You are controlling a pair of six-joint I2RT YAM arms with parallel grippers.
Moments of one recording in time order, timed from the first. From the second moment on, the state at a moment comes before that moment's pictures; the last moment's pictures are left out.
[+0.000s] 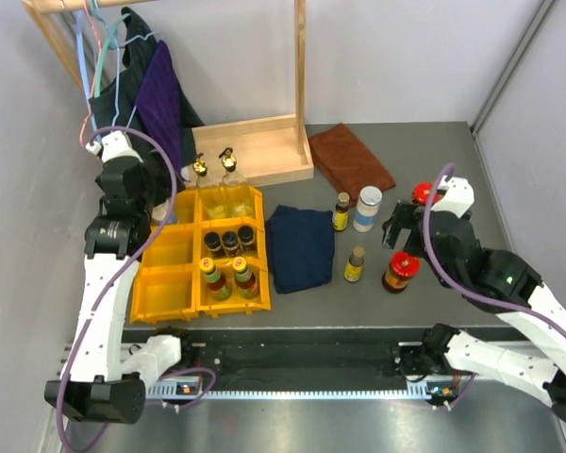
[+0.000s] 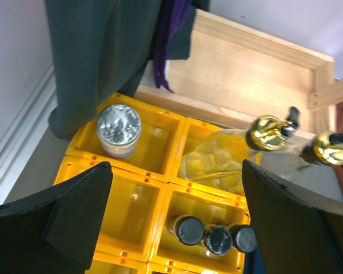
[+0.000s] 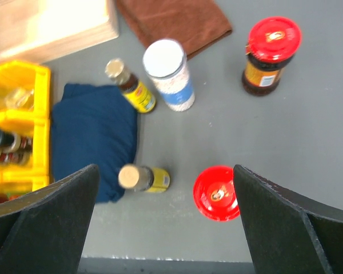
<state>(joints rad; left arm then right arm) -0.03 1.01 1.22 -0.61 -0.26 -0.39 0.87 0.78 1.12 -0.93 0.69 0.63</state>
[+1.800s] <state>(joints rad) -0.03 0.37 0.74 -0.58 -0.34 -0.40 0.42 1.58 1.22 -0.51 0.28 0.40</state>
